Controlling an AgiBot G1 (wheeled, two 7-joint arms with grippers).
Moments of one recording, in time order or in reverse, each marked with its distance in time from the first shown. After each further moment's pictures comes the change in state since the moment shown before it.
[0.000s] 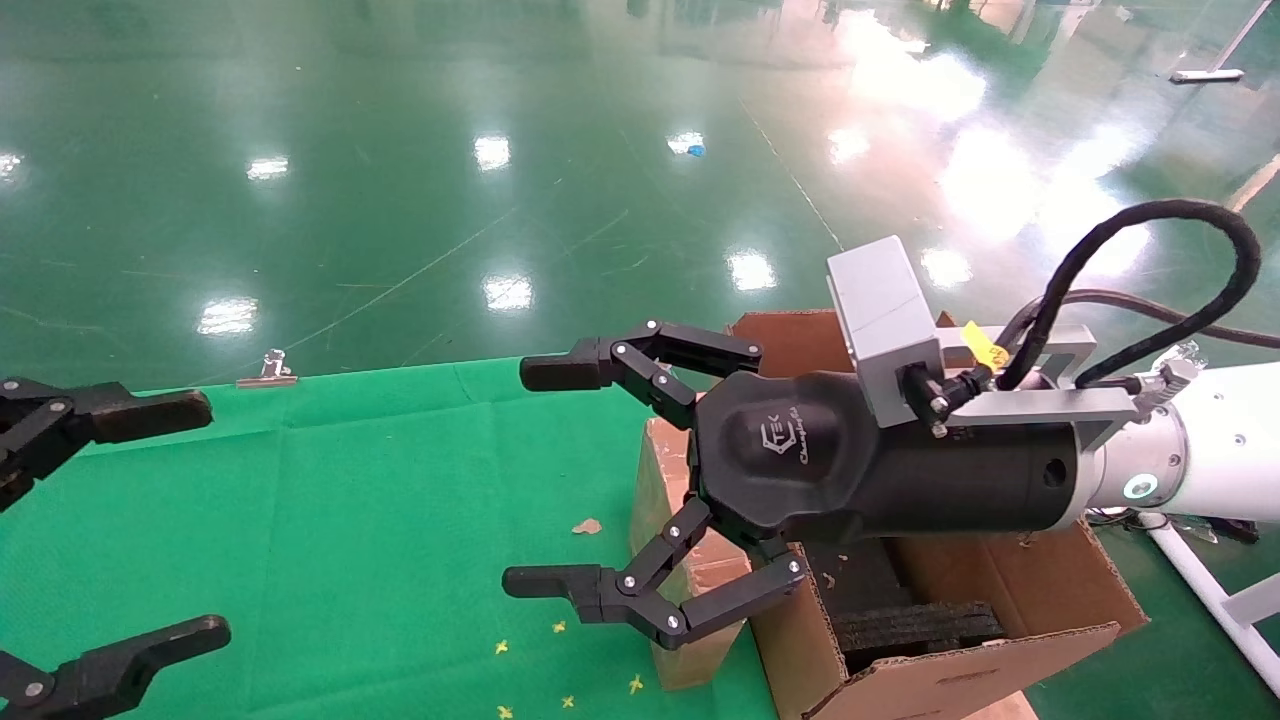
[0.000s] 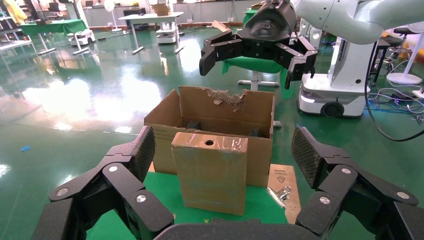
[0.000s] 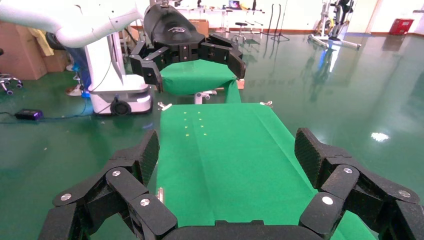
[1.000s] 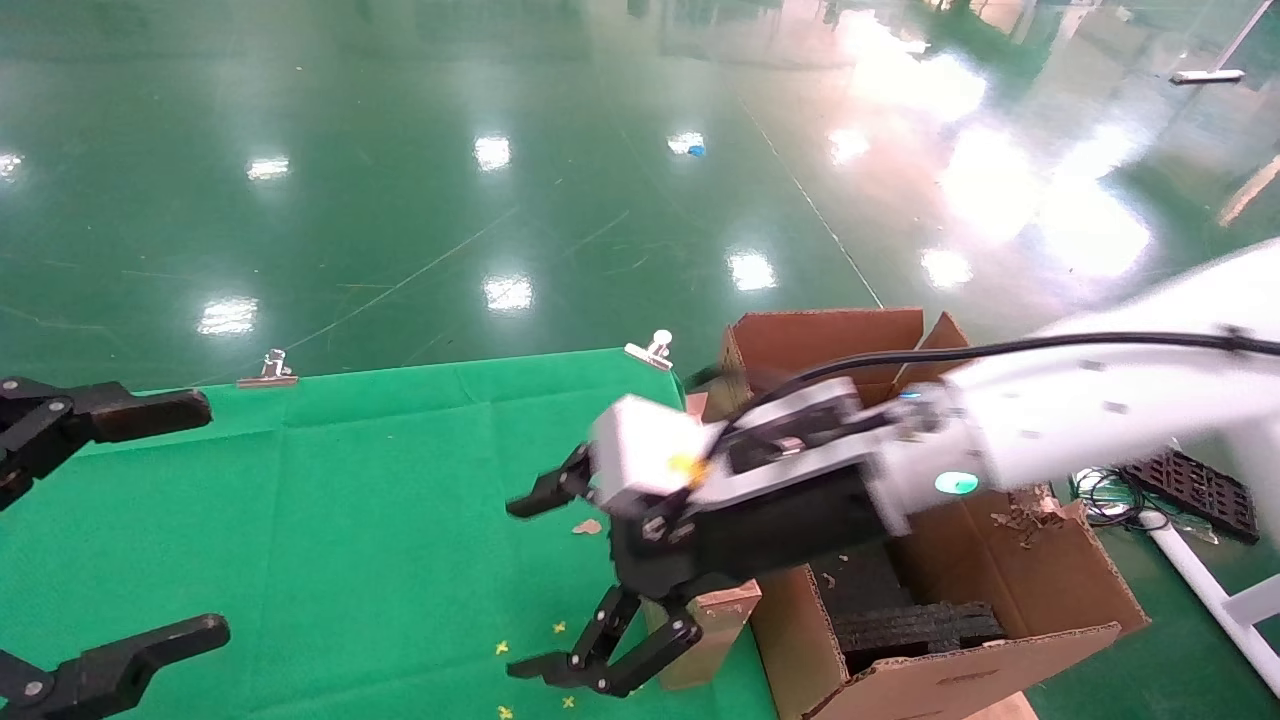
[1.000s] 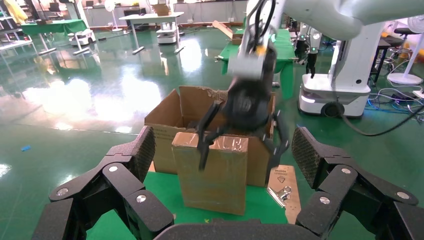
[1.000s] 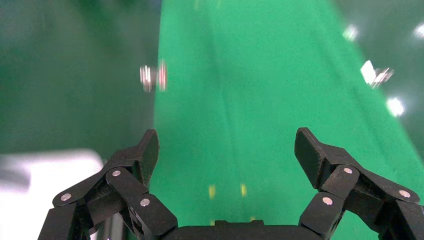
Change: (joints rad) left arm -0.001 0.000 0.002 0.001 -0.001 0.000 0.001; right arm 0.299 -0.147 -0.306 0.073 -0.519 -0.034 0.212
